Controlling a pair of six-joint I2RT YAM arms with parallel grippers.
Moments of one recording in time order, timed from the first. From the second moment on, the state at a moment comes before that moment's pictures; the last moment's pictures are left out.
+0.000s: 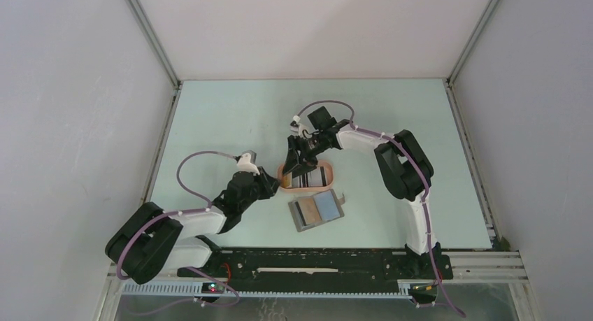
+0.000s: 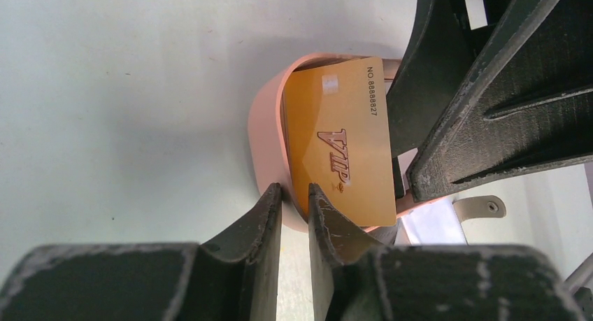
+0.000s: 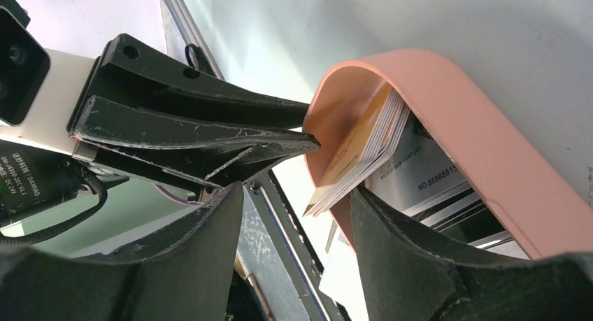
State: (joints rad) left arm -0.60 1.25 0.21 0.60 -0.08 -0.71; right arm 0.62 2.13 1.51 -0.39 -0.91 0.48
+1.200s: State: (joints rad) left arm -0.60 1.26 0.21 0.62 -0.02 -0.73; right arm 0.59 2.16 1.49 -0.35 -0.87 0.56
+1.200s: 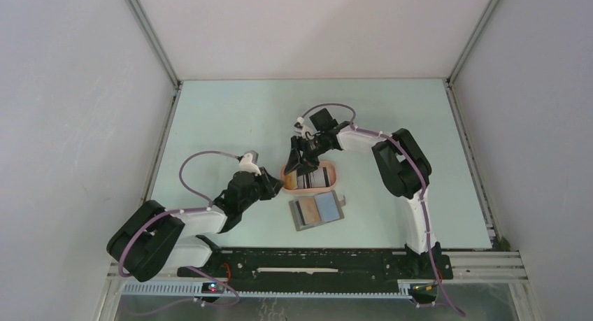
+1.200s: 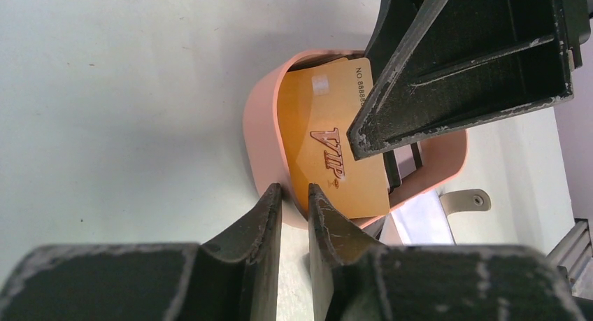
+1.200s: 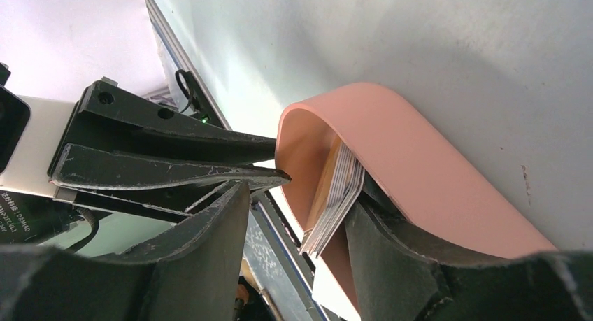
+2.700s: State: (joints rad) left arm -0.60 1.23 0.21 0.58 -0.02 -0.73; right arm 0.51 2.13 1.46 -0.43 -0.90 0.49
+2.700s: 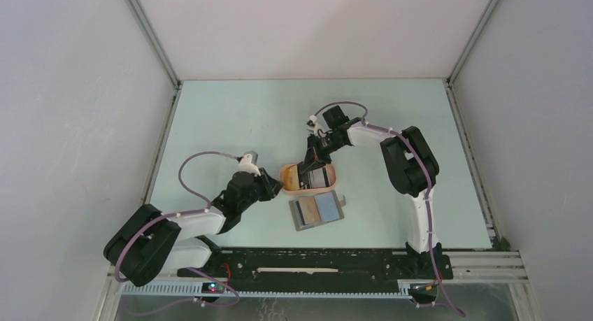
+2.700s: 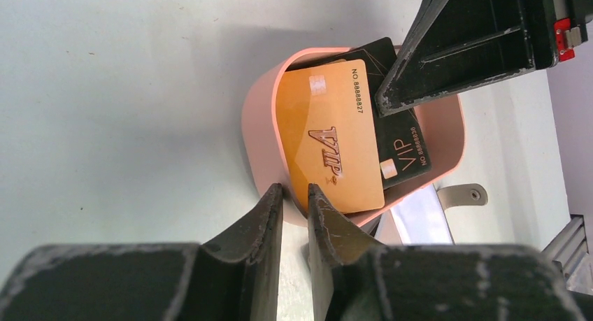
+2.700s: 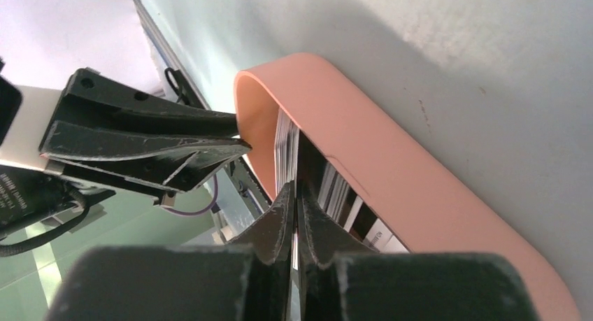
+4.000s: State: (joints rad) left arm -0.87 0.72 0.08 0.74 0.16 -0.60; right arm 0.53 1.56 1.18 -0.65 -1.03 -0.18
